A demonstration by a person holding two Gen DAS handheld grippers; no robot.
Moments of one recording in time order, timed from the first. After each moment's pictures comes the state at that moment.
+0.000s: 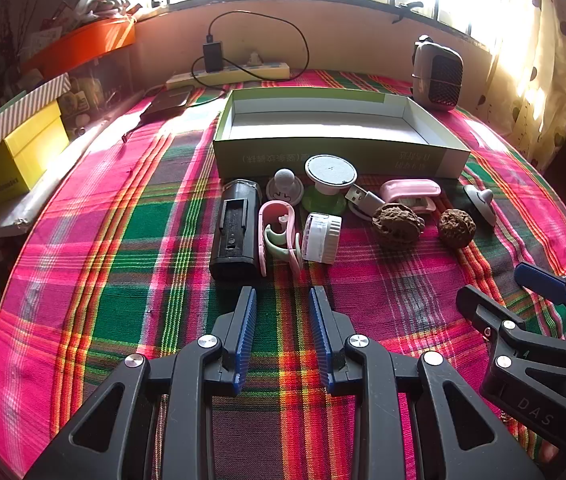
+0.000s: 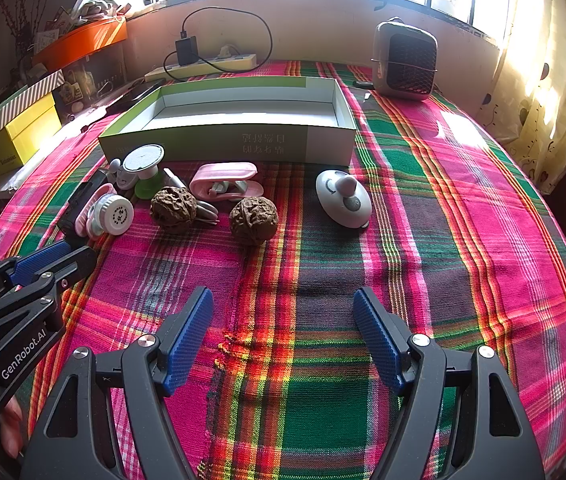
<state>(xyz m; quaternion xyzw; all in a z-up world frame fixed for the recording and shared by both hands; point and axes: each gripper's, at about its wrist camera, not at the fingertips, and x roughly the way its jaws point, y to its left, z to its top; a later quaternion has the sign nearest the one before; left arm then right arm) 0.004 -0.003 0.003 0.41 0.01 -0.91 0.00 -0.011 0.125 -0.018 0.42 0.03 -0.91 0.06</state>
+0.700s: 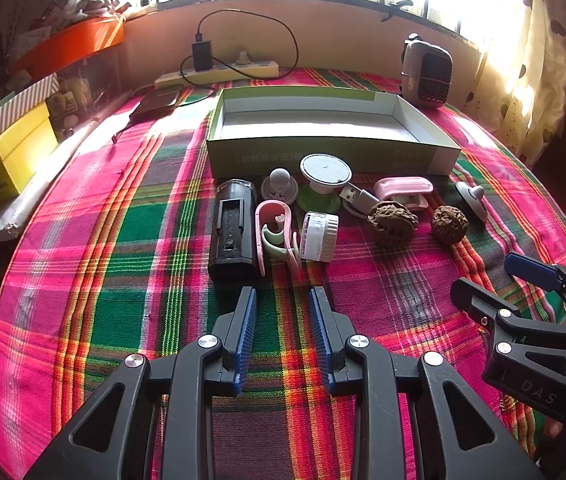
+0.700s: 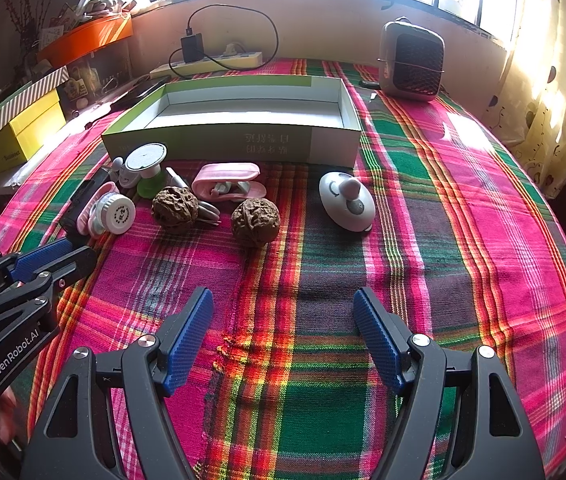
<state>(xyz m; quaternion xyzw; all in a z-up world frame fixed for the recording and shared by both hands) 0.001 -0.010 0.002 0.41 0.01 -0.91 -0.03 -0.019 0.126 -0.015 0.42 0.04 -0.90 0.07</state>
